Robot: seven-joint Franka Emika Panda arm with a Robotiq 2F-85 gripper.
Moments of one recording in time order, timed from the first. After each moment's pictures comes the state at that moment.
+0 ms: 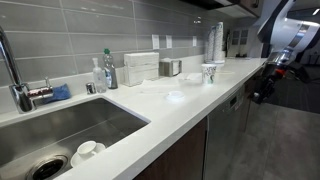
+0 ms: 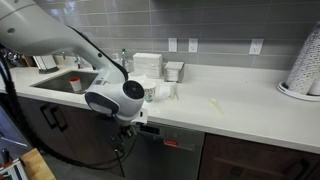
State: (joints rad) arm -0.22 0.11 -0.21 -2.49 0.72 2.26 -0.94
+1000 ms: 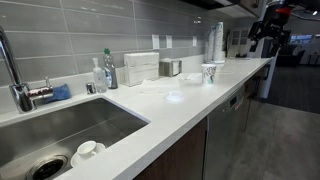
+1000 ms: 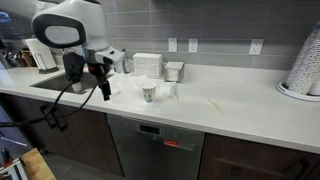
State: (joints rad) arm -0.25 -0.44 0.01 -2.48 0.26 2.04 -0.01
